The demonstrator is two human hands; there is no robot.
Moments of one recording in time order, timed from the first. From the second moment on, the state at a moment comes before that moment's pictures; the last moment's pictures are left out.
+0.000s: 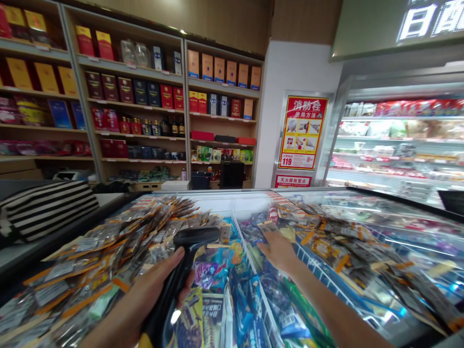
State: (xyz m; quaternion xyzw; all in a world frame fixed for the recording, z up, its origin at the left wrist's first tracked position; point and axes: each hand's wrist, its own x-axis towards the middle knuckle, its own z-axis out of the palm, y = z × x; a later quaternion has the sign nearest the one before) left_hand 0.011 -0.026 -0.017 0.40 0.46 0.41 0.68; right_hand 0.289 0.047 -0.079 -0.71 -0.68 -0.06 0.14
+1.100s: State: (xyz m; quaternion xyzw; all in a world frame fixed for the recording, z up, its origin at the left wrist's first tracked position) left_hand 0.016 -0.045 -0.010 0.42 0.40 0.39 0.72; right_hand 0.280 0.073 -0.093 -0.57 -0.54 0.23 0.57
